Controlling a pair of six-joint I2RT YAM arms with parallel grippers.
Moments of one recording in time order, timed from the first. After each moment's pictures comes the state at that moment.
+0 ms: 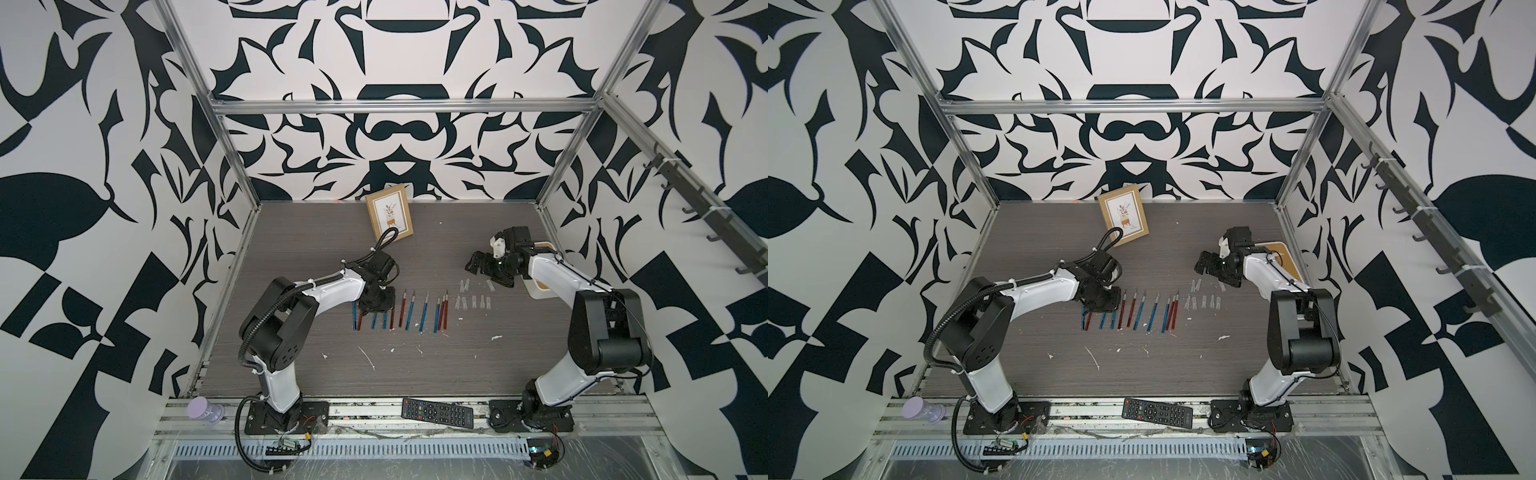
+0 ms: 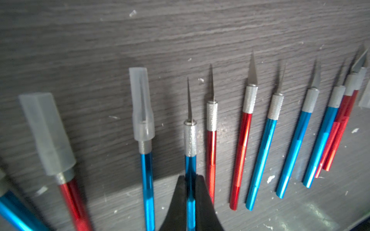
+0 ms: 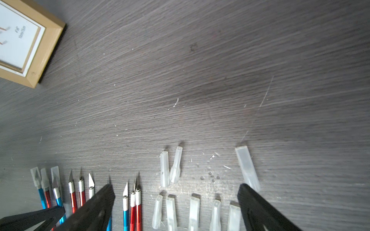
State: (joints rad) left arm -0.67 1.80 1.11 -0.55 0.17 -0.54; right arm 0.05 1.64 1.07 -0.53 -0.31 0.36
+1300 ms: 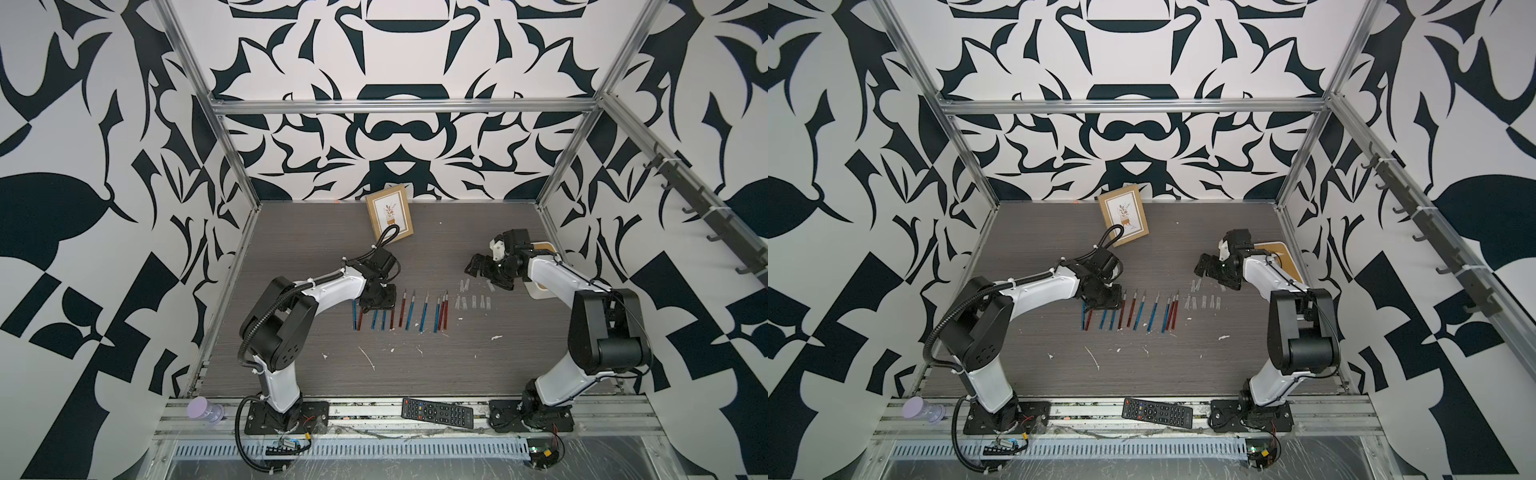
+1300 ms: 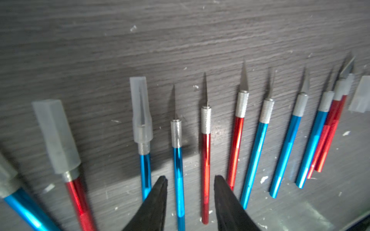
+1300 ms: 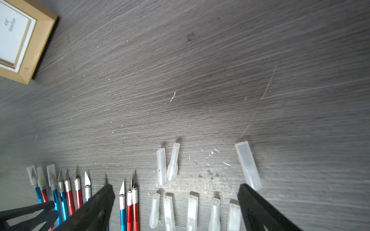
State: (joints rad) left arm -0.67 1.78 1.15 -0.59 0.16 -0.54; right arm 0.05 1.64 1.04 -0.52 -0.31 0.37
